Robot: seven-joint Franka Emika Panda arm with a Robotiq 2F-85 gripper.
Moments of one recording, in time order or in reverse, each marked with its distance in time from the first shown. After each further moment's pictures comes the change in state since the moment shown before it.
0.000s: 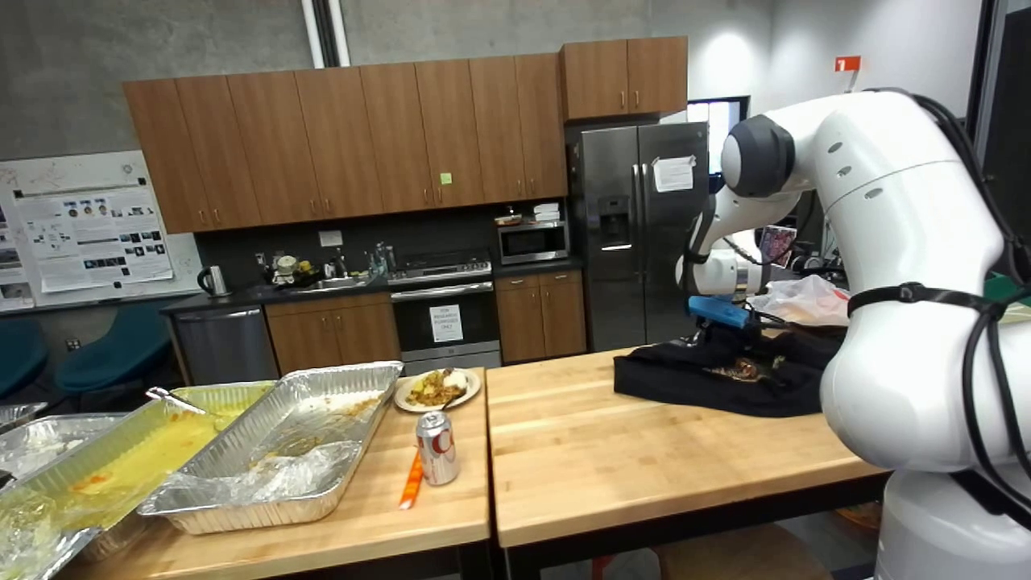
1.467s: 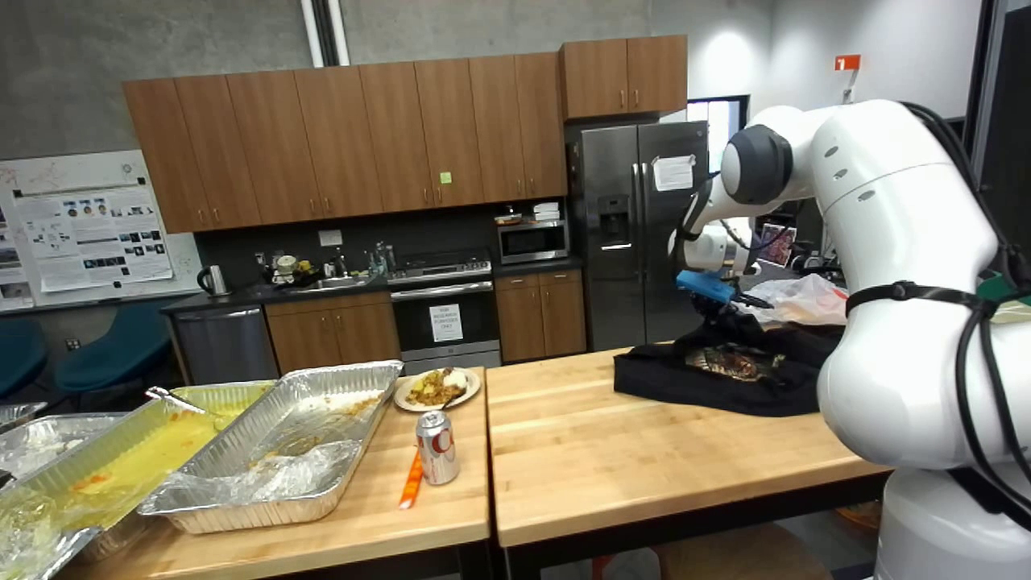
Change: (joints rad) arm -0.042 0.046 0.046 0.214 0.112 -0.117 -0.046
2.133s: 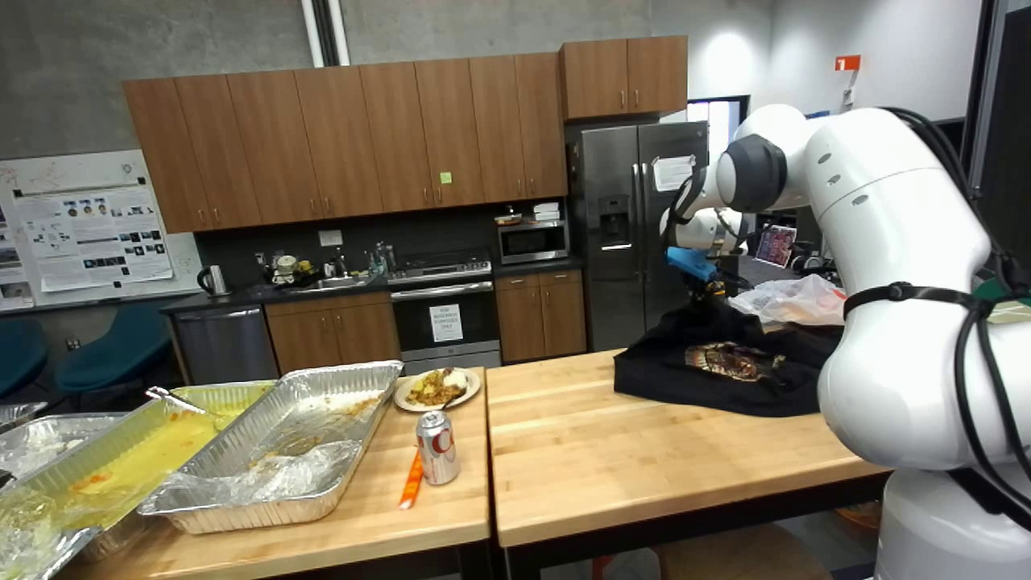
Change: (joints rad) arm 0.008 0.044 -0.003 0.189 0.004 -0.067 0.171
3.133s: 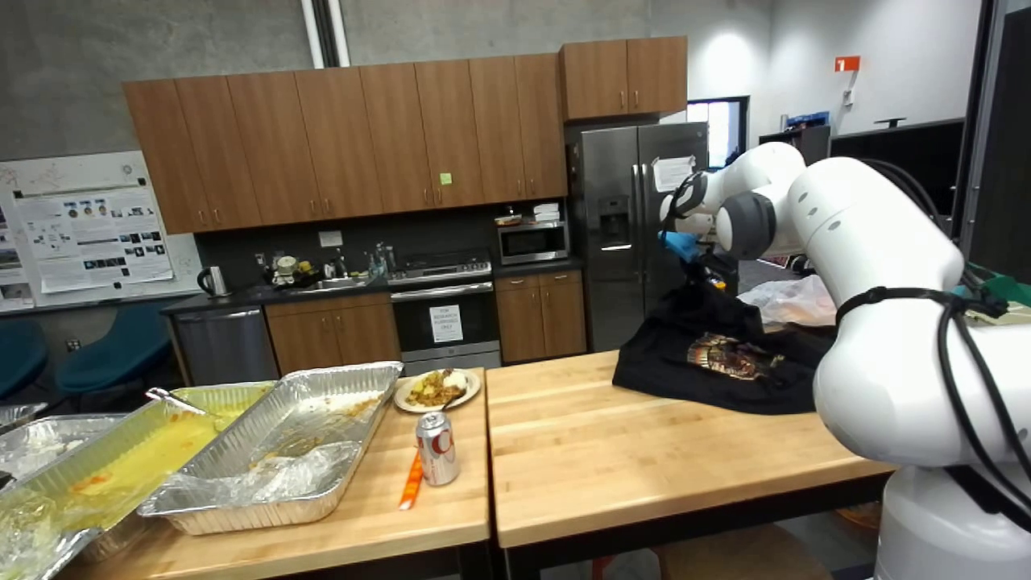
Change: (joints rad) arm -0.078 0.263 0.028 0.528 -0.001 -0.247 0.296
